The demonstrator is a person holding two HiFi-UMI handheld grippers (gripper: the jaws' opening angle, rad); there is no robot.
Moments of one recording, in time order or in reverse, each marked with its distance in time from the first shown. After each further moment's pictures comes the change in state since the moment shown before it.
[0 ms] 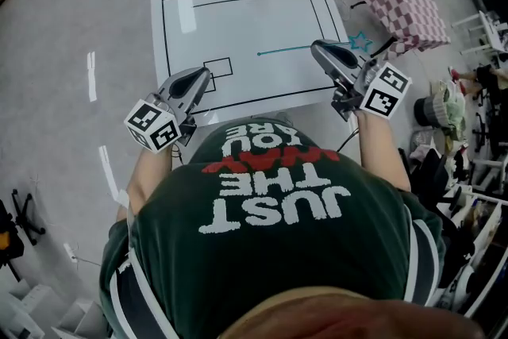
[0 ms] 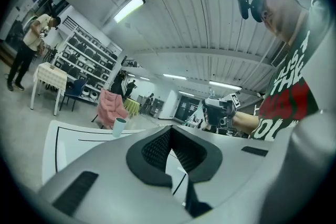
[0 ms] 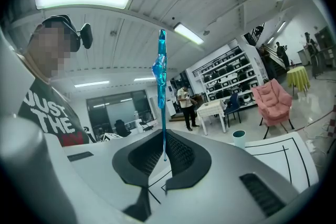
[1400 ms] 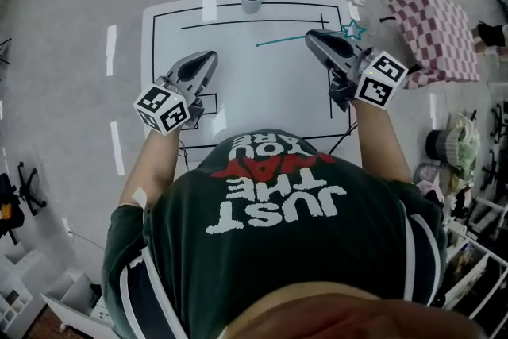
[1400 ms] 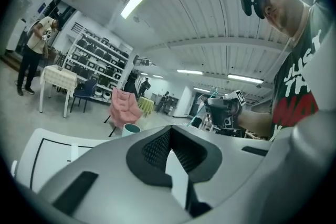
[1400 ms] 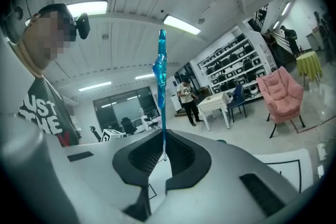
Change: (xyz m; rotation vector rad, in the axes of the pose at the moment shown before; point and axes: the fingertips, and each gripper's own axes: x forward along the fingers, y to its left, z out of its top) left arm 0.202 0.129 -0.016 -0.007 0.038 0.164; right arm 0.062 -0.242 0.005 0.052 0.066 0.117
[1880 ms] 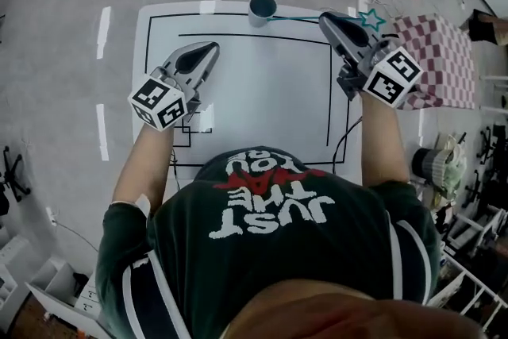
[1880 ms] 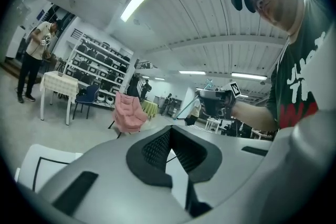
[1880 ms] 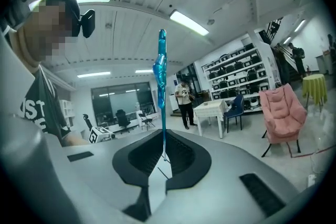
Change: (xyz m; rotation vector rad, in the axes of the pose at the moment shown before) left arm 0.058 0.081 0.027 0.043 -0.025 0.023; right arm 0.072 -0.101 0.062 -0.134 0.033 -0.042
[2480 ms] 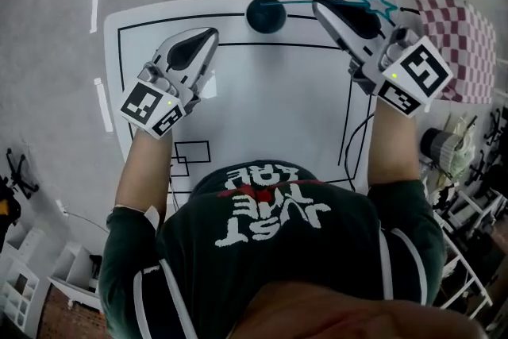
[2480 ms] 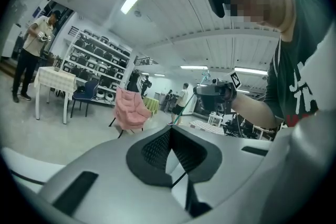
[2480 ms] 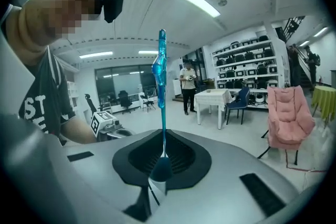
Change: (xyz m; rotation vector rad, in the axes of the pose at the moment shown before) left arm 0.098 0.099 -0.056 0.027 0.028 0.003; right arm 0.098 -0.099 -0.065 -0.107 0.193 0.051
